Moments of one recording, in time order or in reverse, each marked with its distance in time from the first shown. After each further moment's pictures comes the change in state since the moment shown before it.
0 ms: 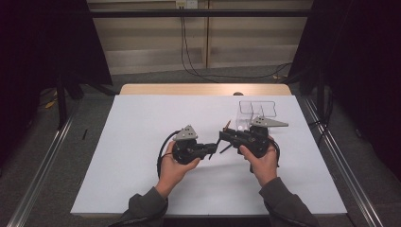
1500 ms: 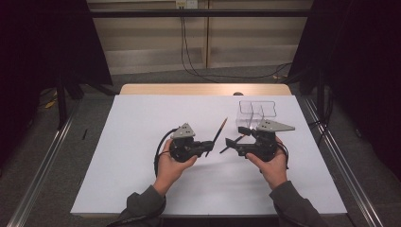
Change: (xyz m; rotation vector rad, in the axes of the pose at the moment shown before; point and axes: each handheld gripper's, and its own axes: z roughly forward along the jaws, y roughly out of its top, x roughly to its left) left arm 0.006 0.002 -0.004 0.010 0.024 0.013; right arm -0.009 -0.007 -0.017 0.035 -0.093 -0.119
